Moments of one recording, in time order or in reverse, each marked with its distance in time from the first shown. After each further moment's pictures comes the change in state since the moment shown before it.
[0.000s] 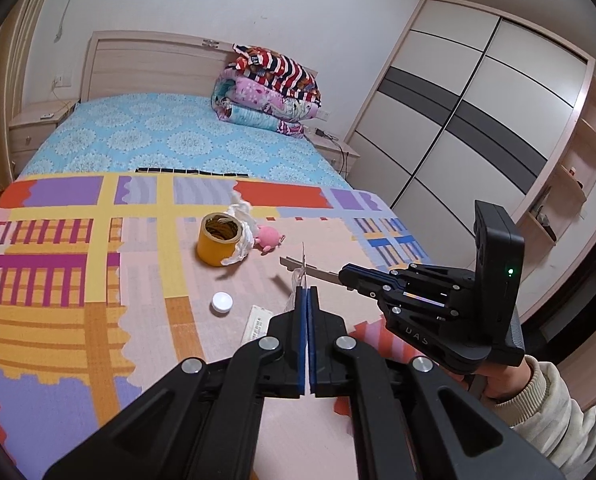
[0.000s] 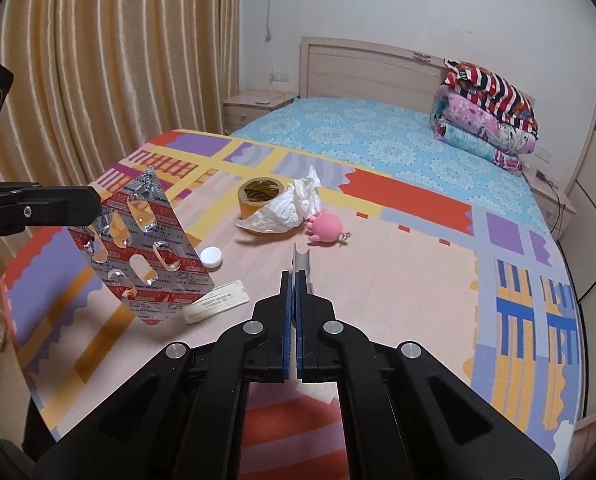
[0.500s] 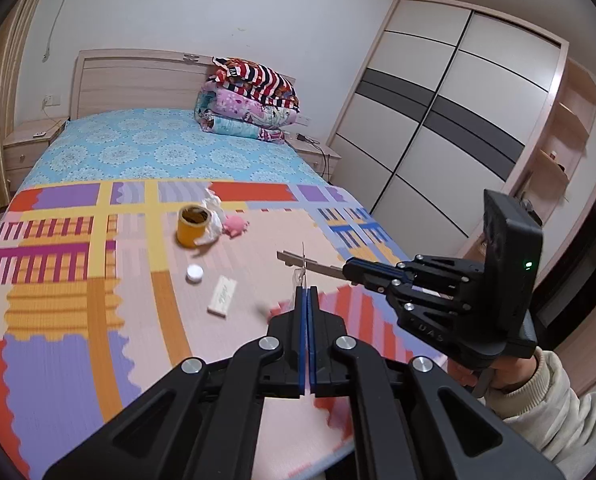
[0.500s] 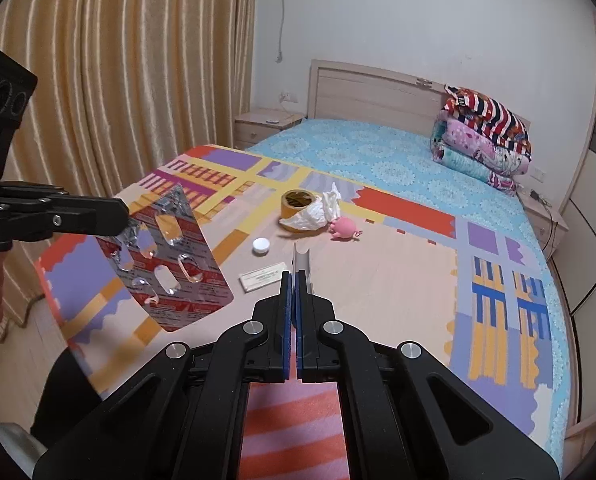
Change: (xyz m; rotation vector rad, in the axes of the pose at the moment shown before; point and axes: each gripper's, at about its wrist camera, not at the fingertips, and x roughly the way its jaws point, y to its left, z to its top) left arm -0.058 -0.051 -0.037 0.061 -0.019 -0.031; right arm -0.088 0.032 -0.027 -0.040 -0.073 0.007
